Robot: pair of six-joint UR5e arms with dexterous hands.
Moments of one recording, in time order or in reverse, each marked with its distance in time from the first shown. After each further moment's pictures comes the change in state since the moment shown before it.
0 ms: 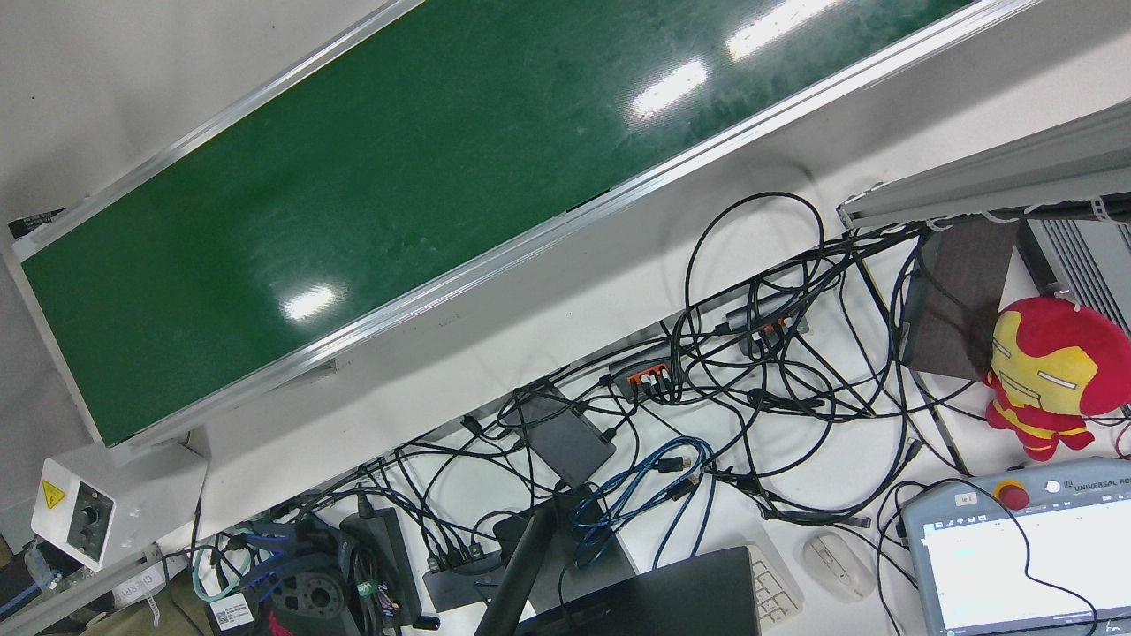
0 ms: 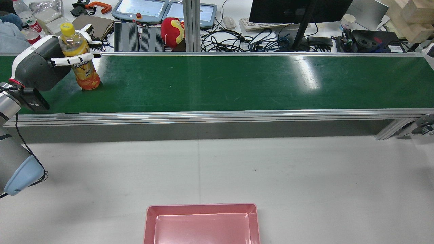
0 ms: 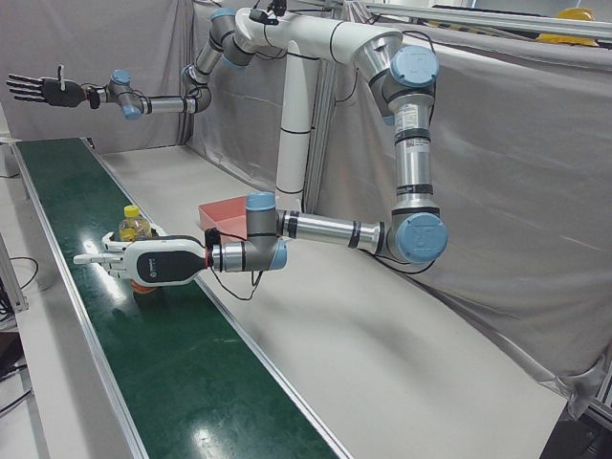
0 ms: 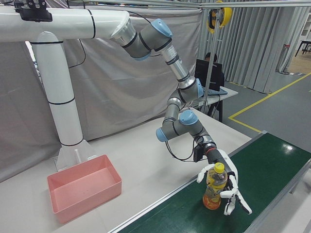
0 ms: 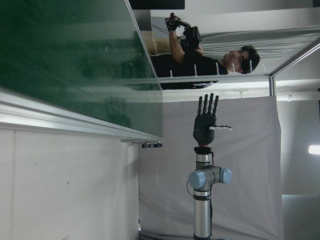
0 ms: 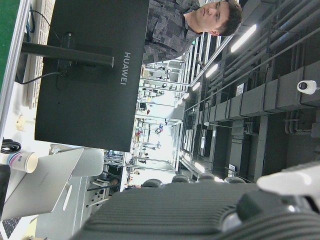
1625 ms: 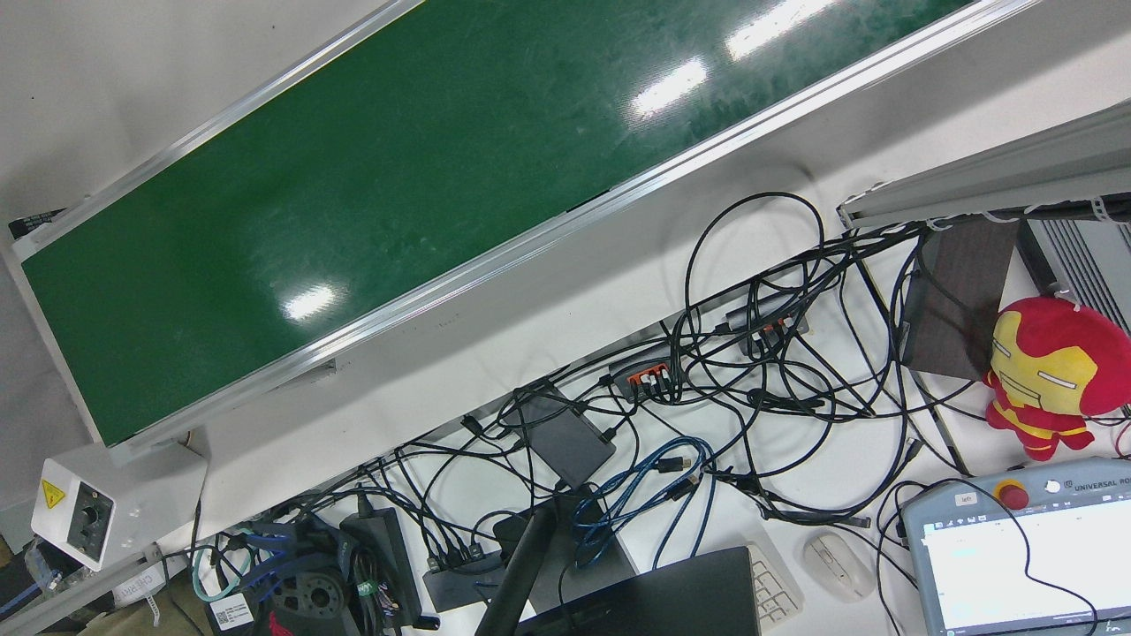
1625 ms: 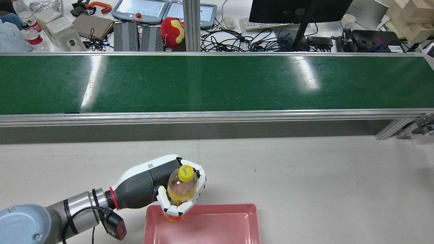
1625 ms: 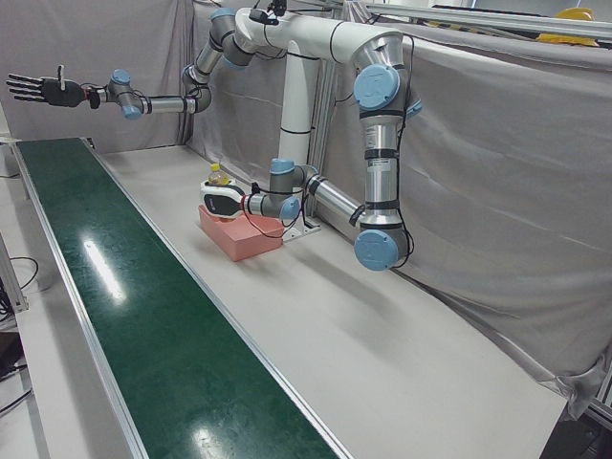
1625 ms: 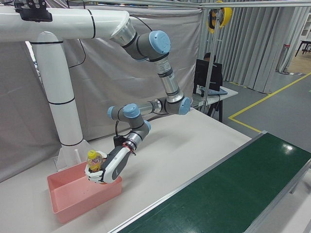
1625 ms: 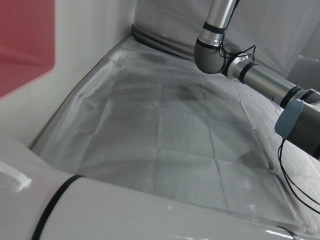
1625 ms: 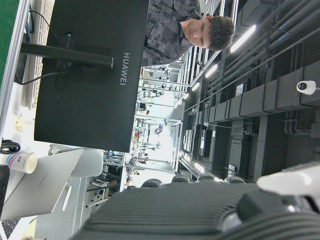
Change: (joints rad) left arm 0.592 -0.038 -0.383 0.232 0.133 0.117; right arm 0.000 0.000 0.002 0.000 0.000 0.000
